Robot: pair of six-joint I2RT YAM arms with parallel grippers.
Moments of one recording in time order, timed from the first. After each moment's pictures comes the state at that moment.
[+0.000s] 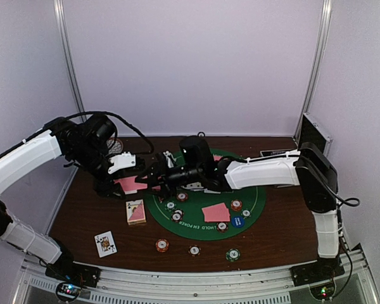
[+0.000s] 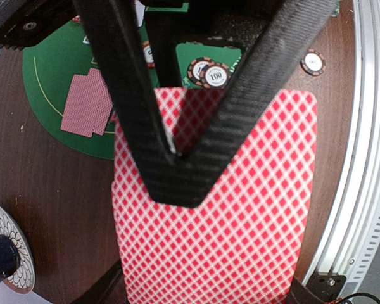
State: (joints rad) left arm -0.60 1.35 1.31 -1.17 0.20 0.72; right arm 0.98 2.10 1.53 0.30 -0.65 1.36
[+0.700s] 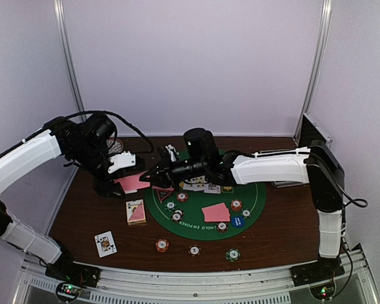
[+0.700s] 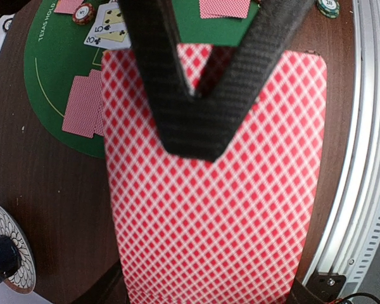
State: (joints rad) left arm -0.60 1.35 1.32 -1.17 0.20 0.72; right arm 0.97 2.04 1.54 0.25 -0.68 1.37
